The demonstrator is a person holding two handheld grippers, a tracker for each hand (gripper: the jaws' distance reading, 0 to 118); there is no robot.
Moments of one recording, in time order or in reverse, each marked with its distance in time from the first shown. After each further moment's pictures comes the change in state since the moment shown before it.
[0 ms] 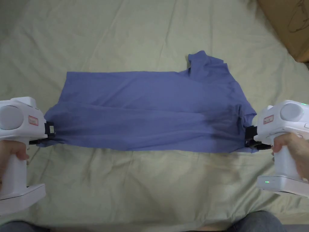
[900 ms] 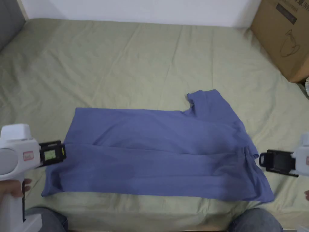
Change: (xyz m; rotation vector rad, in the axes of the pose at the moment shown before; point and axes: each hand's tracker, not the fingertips) left arm -0.037 -0.094 0.096 0.287 0.022 0.020; right arm 0.031 -0.127 0.131 0.378 0.021 0.114
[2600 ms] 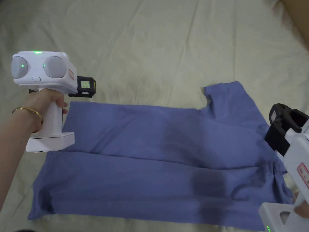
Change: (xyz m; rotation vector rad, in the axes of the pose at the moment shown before) left arm 0.065 0.154 -0.219 -0.247 0.015 -0.065; right arm -0.121 0.046 -0.032 0.509 0.038 0.093
